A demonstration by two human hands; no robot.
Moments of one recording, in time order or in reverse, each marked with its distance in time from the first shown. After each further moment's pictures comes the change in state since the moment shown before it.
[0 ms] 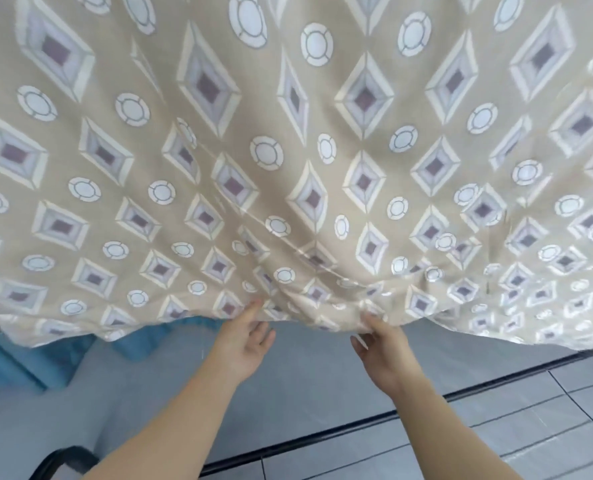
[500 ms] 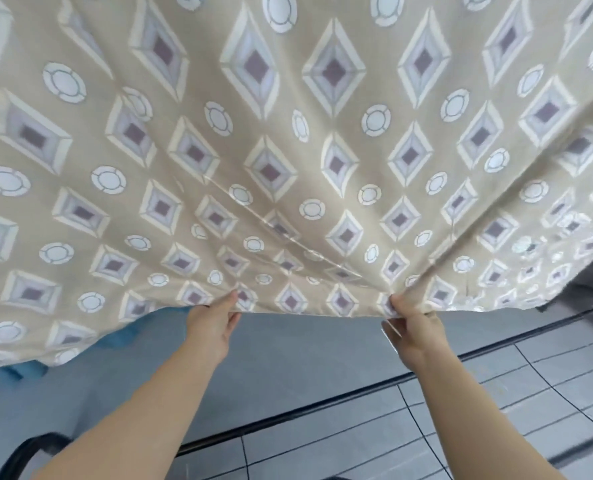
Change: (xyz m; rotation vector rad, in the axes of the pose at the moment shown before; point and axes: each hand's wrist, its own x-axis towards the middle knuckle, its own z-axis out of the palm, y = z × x) left_hand 0.007 -0.008 -0.011 0.144 0.174 0.167; right_hand -0.012 -0.043 -0.049 -0.093 0.344 -0.082
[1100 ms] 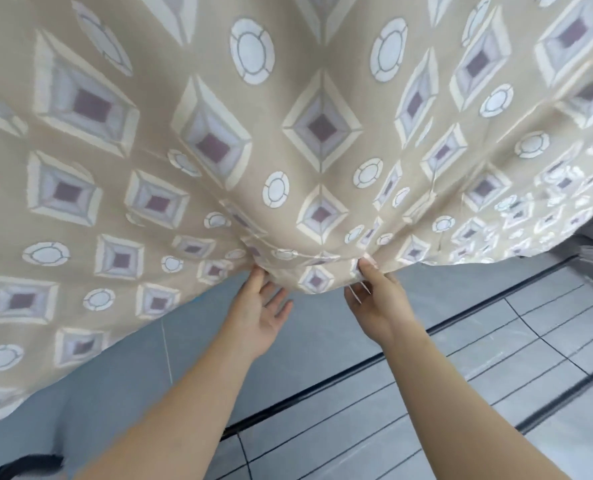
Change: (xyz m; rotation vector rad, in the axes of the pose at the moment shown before) left_hand 0.007 -0.026 0.070 -0.021 -0.324 -0.329; right_hand 0.024 0.022 0.051 0.138 -0.079 0.097
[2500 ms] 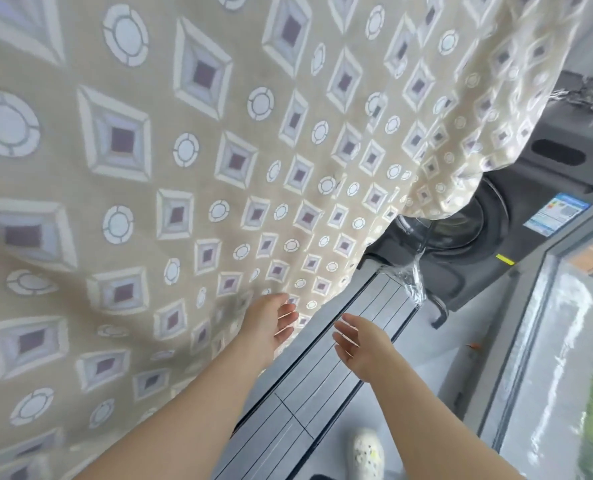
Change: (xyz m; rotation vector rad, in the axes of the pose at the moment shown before) left_hand -0.229 0.098 0.404 0.573 -0.070 -0.234; right_hand -0.225 -0.387 -0.009 0.059 0.536 0.273
